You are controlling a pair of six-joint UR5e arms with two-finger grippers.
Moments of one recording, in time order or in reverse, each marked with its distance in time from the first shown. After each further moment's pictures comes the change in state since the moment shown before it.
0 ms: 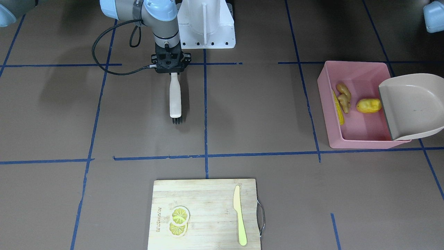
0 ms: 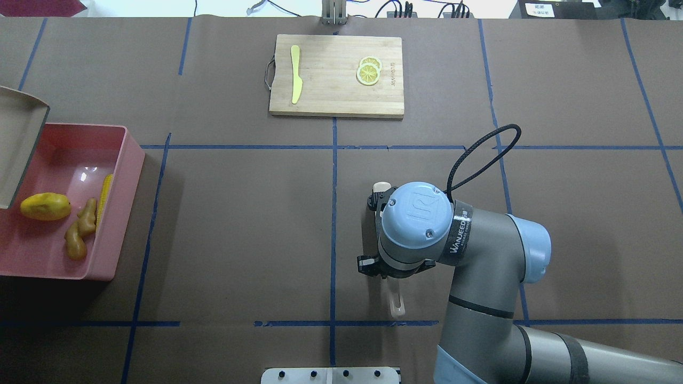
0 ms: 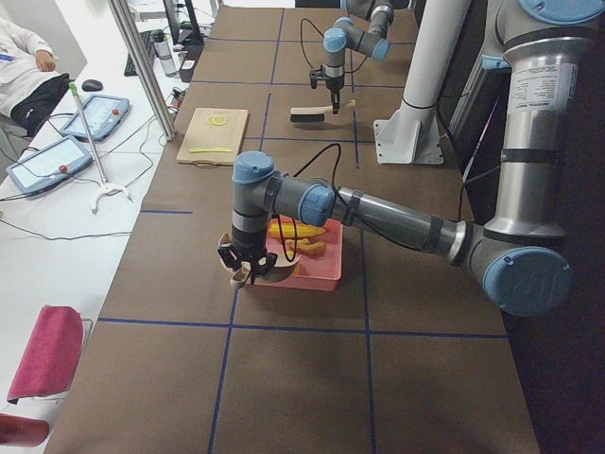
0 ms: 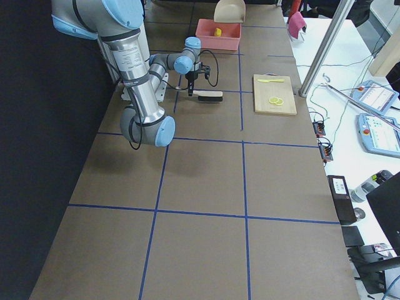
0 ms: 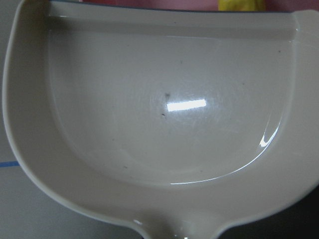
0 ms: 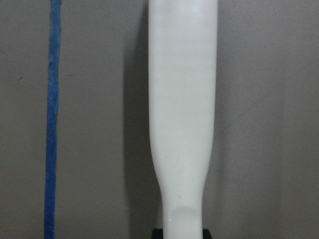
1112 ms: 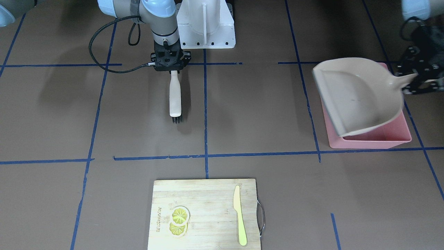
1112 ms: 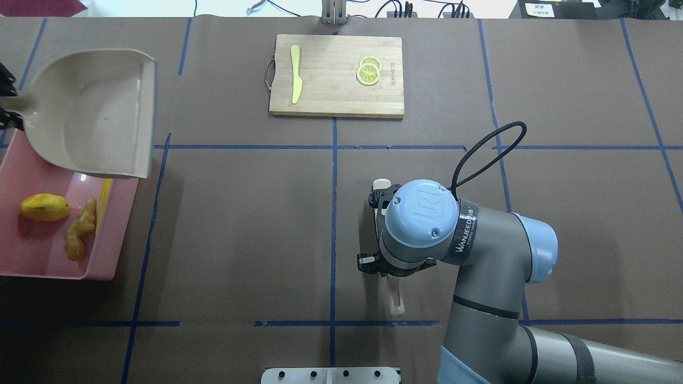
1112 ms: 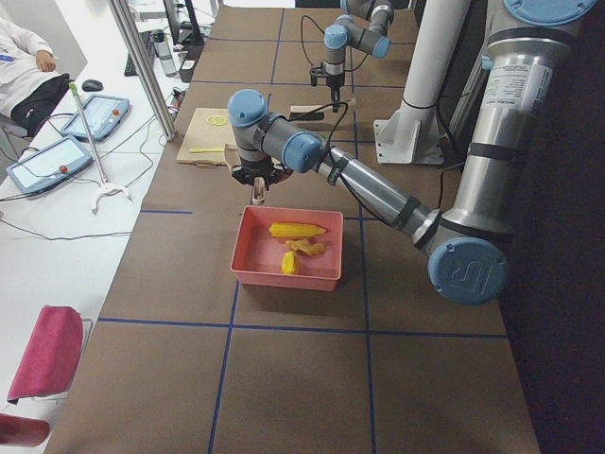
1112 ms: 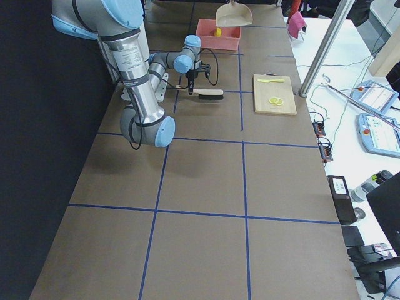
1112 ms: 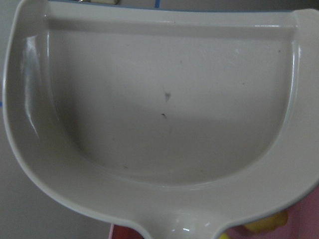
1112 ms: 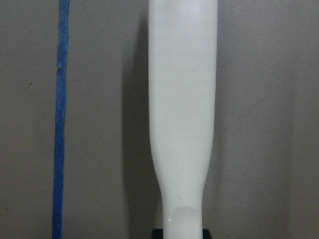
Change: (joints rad) left arm 0.182 -0.120 -0.128 -0.042 -0.317 -0.526; right arm 0.007 -0.003 0.026 0.000 -0.002 0.004
